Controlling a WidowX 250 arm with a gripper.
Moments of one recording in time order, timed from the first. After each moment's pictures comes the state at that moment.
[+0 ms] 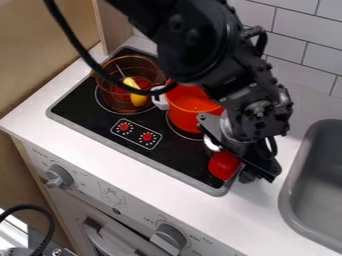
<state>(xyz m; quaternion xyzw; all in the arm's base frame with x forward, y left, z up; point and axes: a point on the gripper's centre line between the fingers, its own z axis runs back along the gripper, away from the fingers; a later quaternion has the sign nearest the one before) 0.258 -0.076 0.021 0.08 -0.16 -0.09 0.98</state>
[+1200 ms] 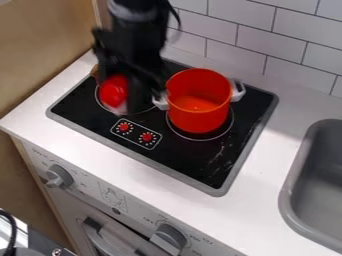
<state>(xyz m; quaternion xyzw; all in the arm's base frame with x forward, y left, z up) 0.234 0.043 0.118 0.08 0.01 -0.11 0.99</state>
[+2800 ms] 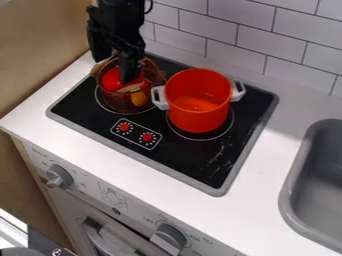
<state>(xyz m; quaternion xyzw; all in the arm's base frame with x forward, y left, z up) 0.294 0.098 0.088 0.08 -0.01 -0.13 0.99</state>
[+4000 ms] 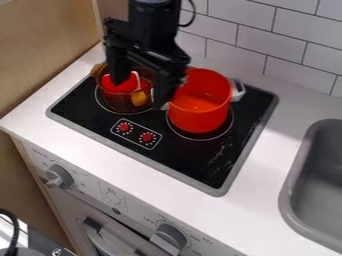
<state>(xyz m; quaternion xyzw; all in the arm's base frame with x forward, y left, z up) 0.244 0.015 0.117 0.06 0.02 -0.05 1.00</state>
